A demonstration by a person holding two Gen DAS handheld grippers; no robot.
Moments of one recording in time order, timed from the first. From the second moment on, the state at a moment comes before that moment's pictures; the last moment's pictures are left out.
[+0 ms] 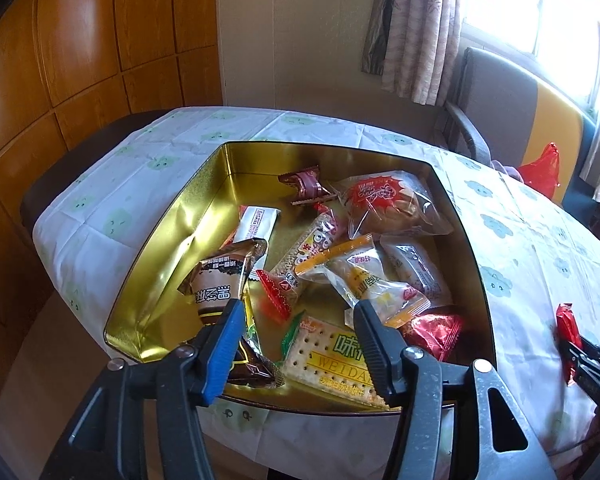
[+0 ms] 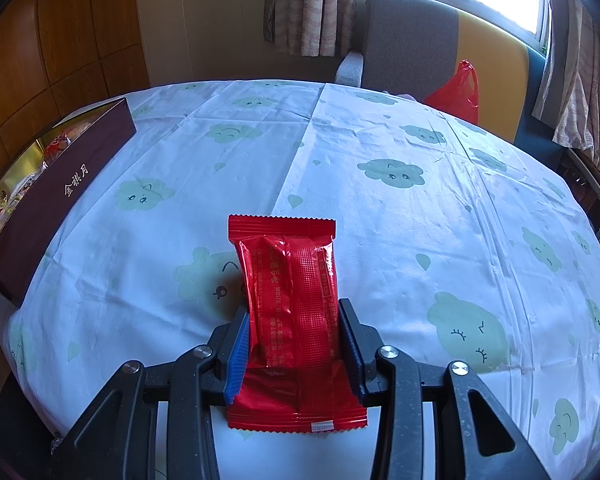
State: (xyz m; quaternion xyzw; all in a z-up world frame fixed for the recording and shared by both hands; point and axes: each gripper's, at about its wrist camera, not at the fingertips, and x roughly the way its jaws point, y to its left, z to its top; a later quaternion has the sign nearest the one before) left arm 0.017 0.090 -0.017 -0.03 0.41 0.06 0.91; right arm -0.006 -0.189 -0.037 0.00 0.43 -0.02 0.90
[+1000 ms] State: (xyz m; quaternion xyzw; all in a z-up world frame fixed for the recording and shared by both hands) left arm 0.018 0.101 -0.019 -0.02 0.39 0.09 0.92; right arm 0.016 -0.088 0.036 0.01 0.44 0.13 0.89
